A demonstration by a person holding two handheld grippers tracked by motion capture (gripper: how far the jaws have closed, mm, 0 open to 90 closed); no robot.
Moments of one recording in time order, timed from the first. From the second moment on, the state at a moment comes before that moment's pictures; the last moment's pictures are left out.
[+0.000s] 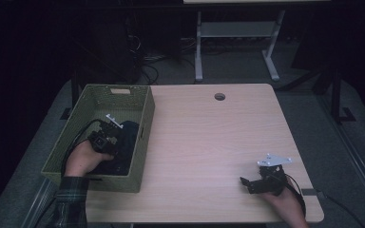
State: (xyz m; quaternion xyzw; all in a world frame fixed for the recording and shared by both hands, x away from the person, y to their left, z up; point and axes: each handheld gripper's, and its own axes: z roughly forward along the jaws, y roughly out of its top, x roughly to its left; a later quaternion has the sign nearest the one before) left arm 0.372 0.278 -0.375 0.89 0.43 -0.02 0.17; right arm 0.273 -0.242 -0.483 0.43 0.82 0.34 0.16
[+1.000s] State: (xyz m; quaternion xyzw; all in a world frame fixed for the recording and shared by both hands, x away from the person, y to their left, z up) left arm 0.372 0.292 -0.307 0.88 0.44 0.01 0.17; right arm 0.273 -0.242 -0.483 0.43 0.82 0.34 0.16
